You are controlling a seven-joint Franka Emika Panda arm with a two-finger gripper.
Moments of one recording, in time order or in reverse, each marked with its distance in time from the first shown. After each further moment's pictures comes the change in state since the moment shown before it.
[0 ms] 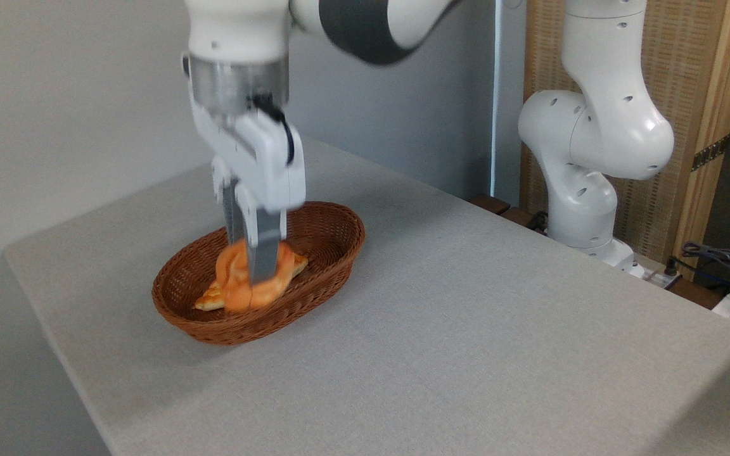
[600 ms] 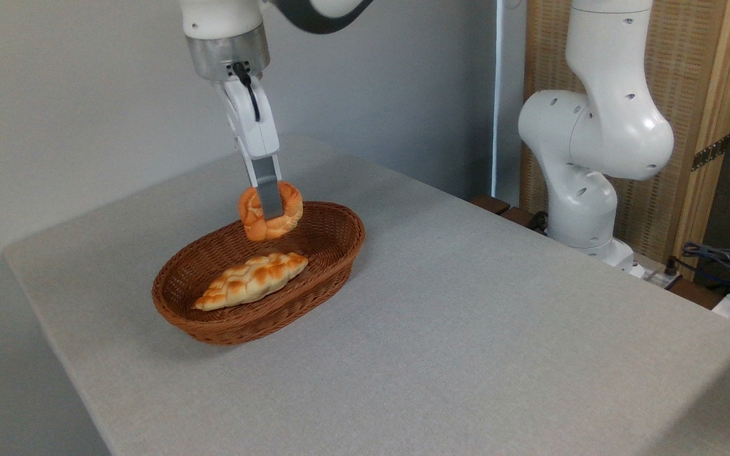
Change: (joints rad) arm -0.013 -0.059 -0.258 -0.097 -0.007 -0.125 -0.096
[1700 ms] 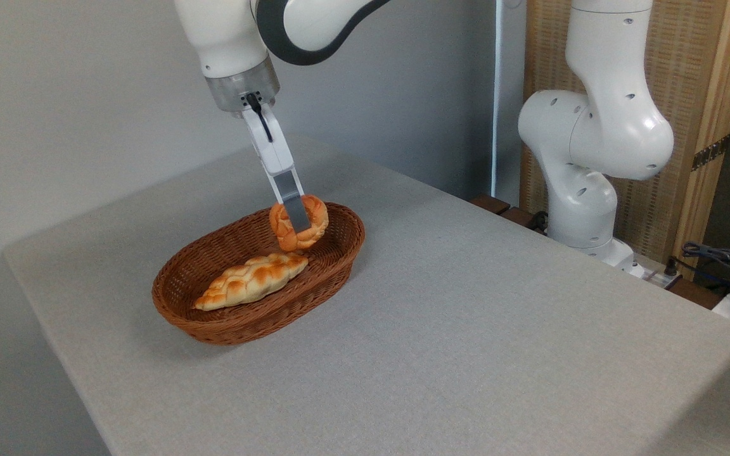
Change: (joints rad) arm 0.005 -0.002 -0.104 -0.106 0.056 0.007 -0.083
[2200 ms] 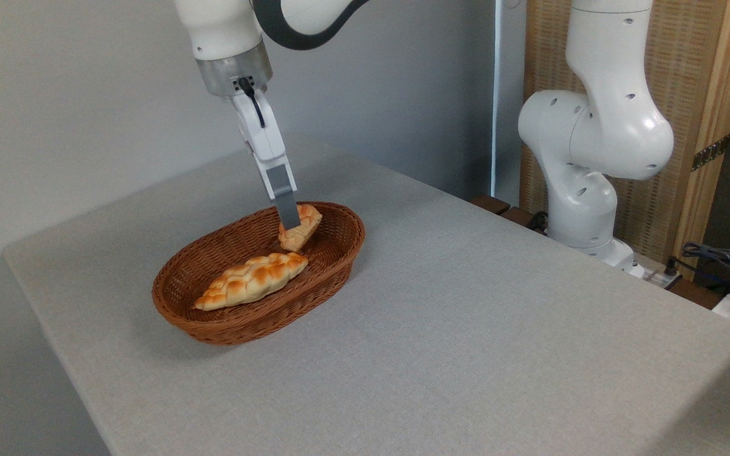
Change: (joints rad) arm 0.001 -0.001 0.009 0.047 0.000 0.002 -0.016
